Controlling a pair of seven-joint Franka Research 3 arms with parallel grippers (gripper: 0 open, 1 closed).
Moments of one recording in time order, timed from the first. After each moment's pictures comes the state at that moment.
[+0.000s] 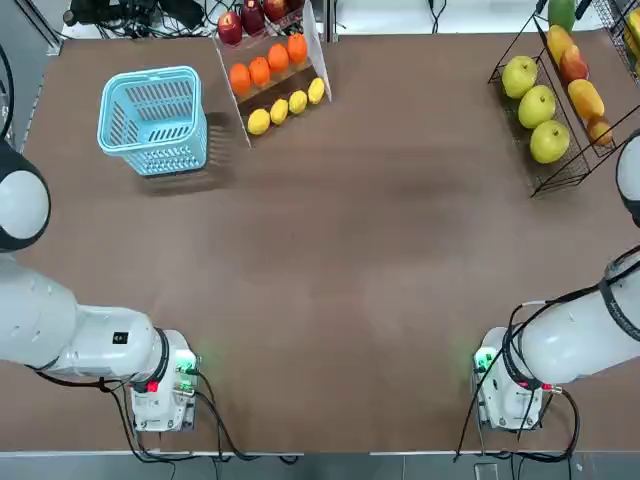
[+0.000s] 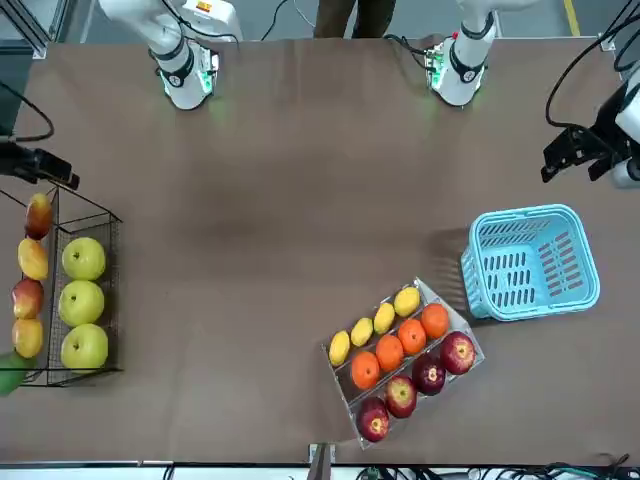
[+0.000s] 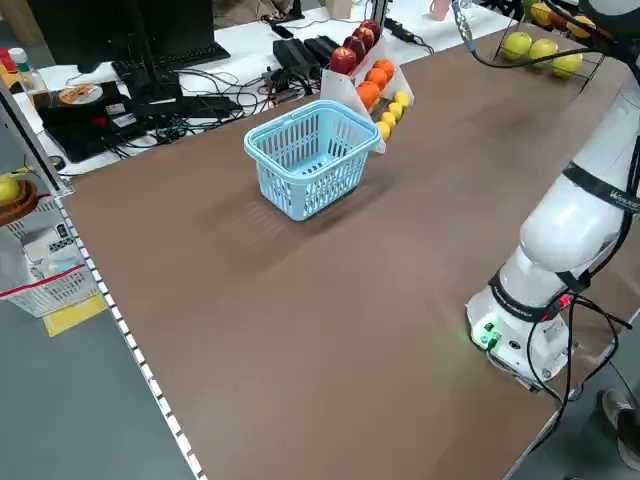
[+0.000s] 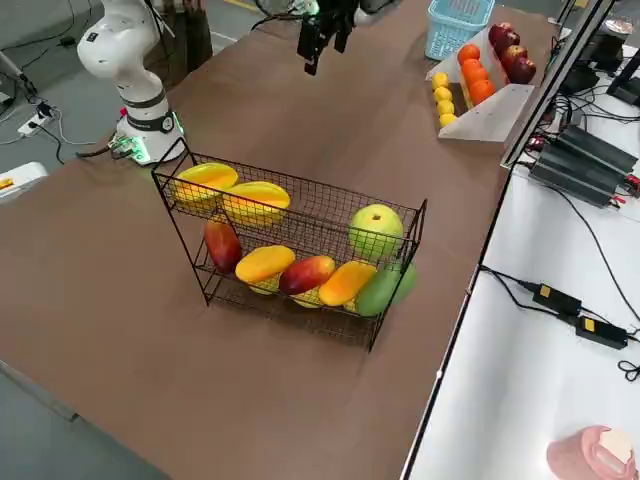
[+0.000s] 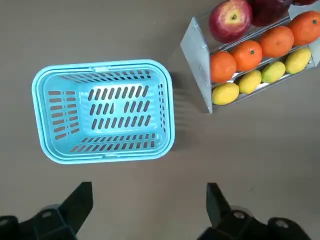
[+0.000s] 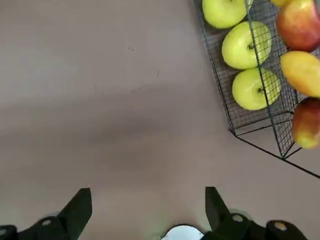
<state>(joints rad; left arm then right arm) -0.04 0.05 -0.05 -1.43 -0.02 1.50 -0.12 0.25 0.14 -0.33 -1.39 0.11 1.37 0.05</state>
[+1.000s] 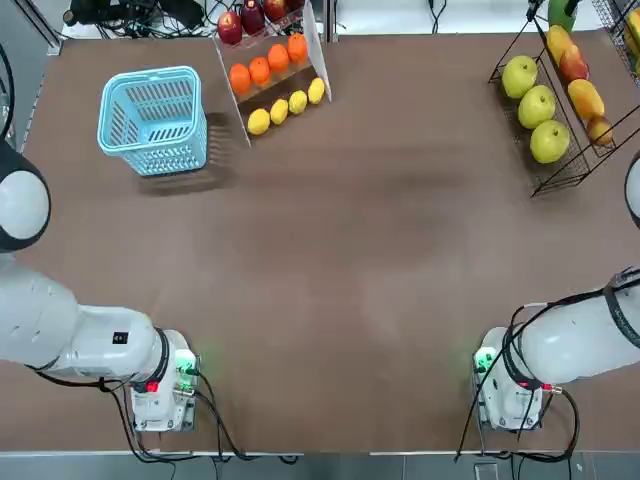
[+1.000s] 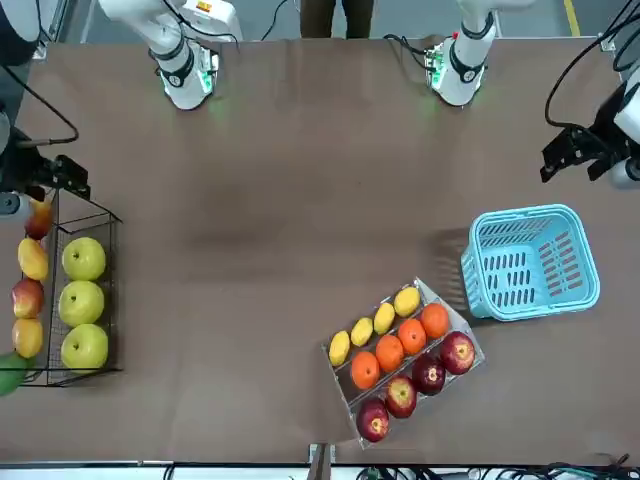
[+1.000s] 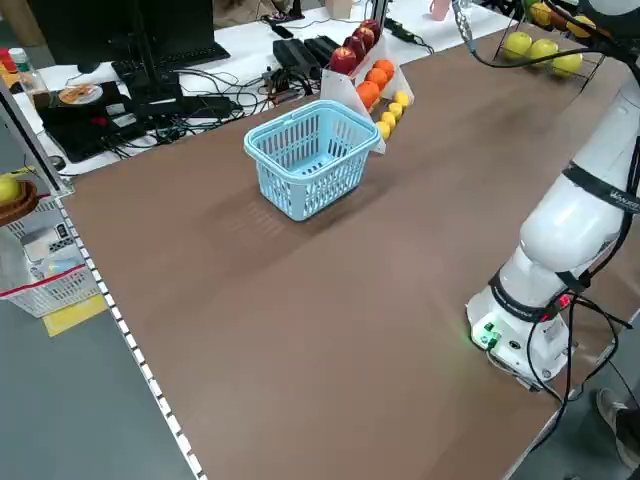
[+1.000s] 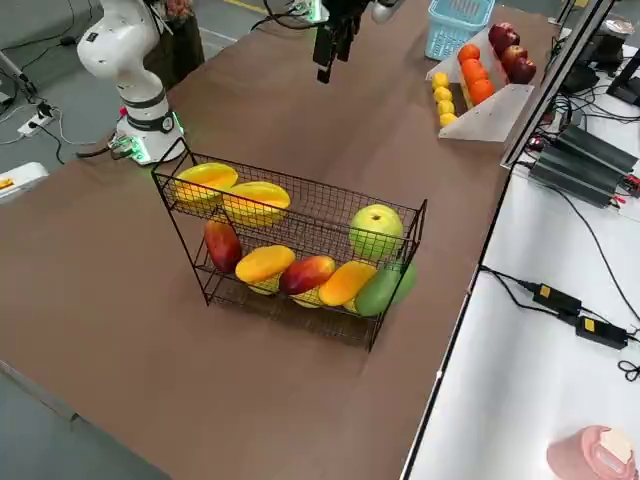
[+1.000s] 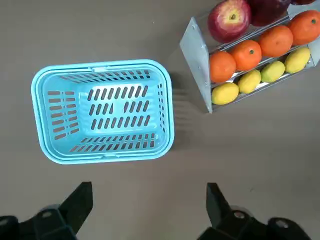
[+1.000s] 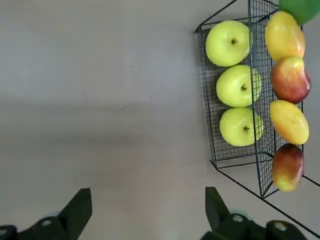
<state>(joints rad) -0.04 0.05 -0.05 -1.43 -0.02 1.50 -0.12 0.24 0.08 -0.24 -1.49 -0.02 1.52 -0.06</state>
